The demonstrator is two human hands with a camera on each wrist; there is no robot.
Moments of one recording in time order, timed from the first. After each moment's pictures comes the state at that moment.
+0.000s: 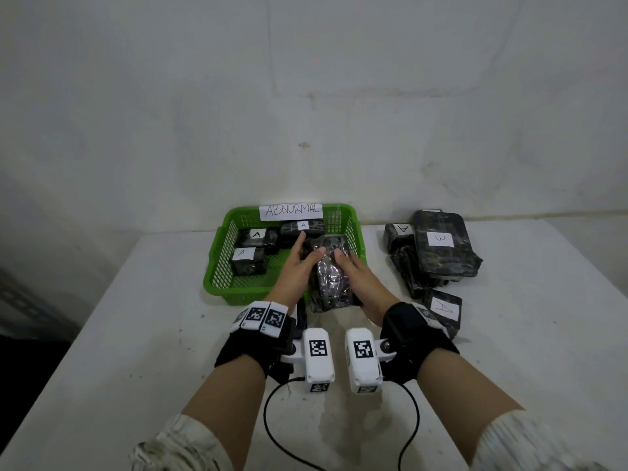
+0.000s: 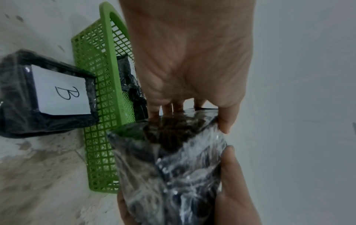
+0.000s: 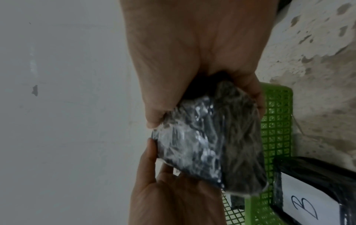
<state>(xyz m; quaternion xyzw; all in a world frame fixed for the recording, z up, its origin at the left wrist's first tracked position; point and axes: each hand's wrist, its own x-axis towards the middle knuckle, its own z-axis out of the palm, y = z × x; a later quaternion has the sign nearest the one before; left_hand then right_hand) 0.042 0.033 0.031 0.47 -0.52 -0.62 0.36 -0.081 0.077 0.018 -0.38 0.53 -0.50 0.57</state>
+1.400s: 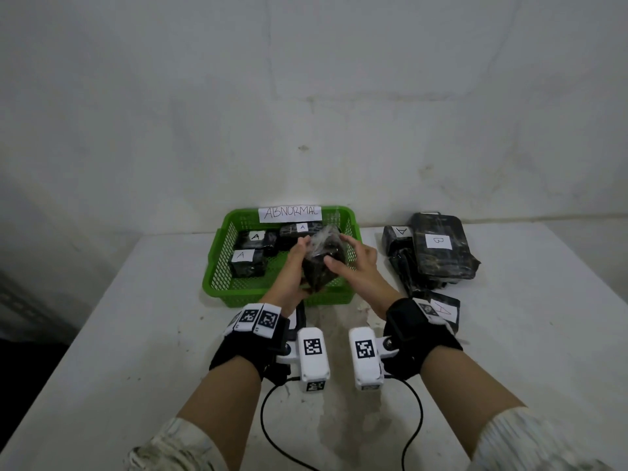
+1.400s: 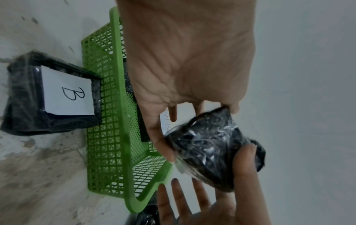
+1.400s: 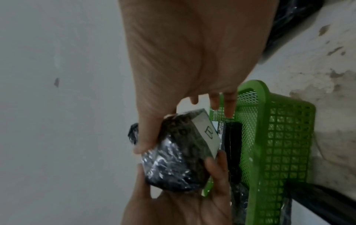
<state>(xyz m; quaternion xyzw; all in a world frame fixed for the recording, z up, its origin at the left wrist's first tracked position) 0.048 0.029 0.023 0.41 -0.46 -0.71 0.35 -0.094 0.071 0.017 -0.48 0.60 -0.47 0.45</state>
